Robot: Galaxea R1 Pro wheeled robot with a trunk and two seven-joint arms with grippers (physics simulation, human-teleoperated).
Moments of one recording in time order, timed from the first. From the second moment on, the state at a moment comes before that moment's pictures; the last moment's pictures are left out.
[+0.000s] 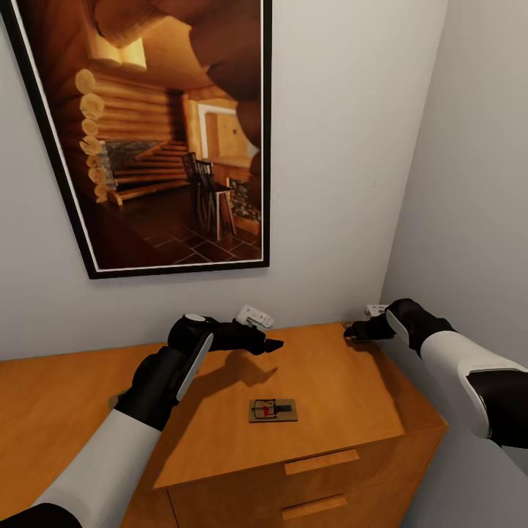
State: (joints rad) left arm -0.78 -0.07 -0.33 -1.23 -0.01 0.85 -0.58; right arm -1.24 -0.18 0.16 -0.20 -0.05 0.69 0.33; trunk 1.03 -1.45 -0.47
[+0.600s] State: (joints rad) left arm -0.78 -0.07 -0.33 -1.23 -0.01 0.85 -0.58; right arm -1.24 -0.18 0.16 -0.20 -0.05 0.68 0.33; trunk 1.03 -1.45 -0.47
